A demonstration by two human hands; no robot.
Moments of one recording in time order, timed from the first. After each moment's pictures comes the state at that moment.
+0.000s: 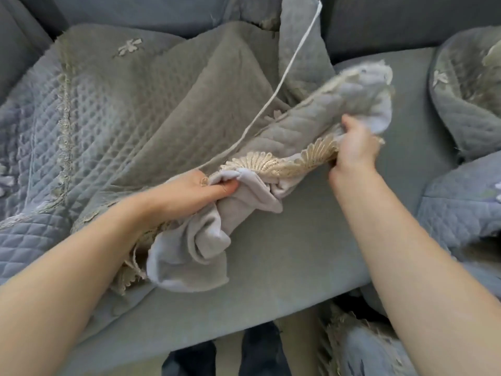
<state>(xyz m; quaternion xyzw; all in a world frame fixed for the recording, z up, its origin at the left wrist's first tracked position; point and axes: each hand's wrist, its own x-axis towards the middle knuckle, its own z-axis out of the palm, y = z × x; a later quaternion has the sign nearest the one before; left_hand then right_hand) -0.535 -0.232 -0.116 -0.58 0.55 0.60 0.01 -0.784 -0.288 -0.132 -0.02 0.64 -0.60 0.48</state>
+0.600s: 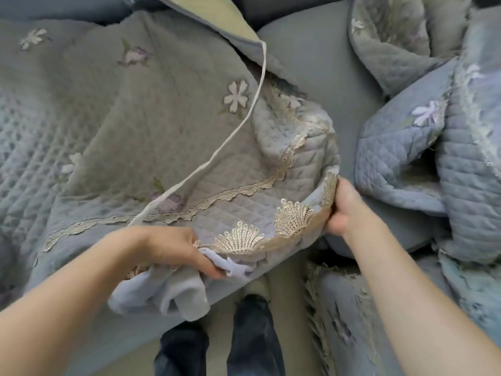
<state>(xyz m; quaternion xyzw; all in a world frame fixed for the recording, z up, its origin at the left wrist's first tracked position) -0.596 -0.151 -0.140 -0.44 0.55 0.60 0.37 -0.883 -0.120 -0.167 0.09 0.62 -0.39 0.68</state>
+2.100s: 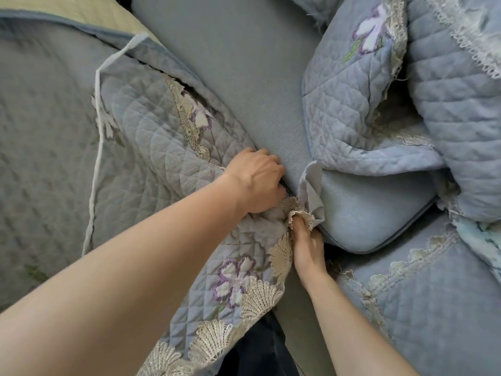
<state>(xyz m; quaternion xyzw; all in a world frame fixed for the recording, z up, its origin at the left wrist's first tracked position) -0.863 -0.196 -0.254 -0.18 0.96 0.14 0.17 -0.897 -0.027 -0.303 0.05 0.78 -0.44 0.44</state>
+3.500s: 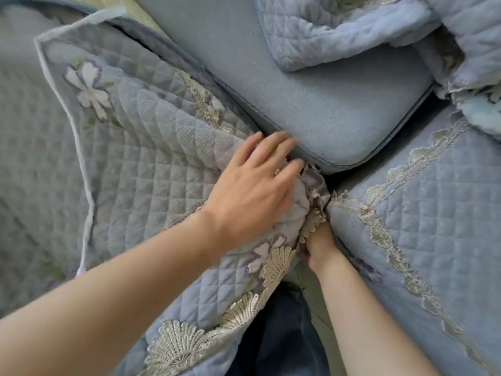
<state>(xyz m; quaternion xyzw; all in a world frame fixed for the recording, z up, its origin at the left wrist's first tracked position) -0.804 -0.062 -0.263 -0.10 0.99 0.10 0.01 -0.867 0.086 -0.374 0.22 0.69 -0.47 0.50</state>
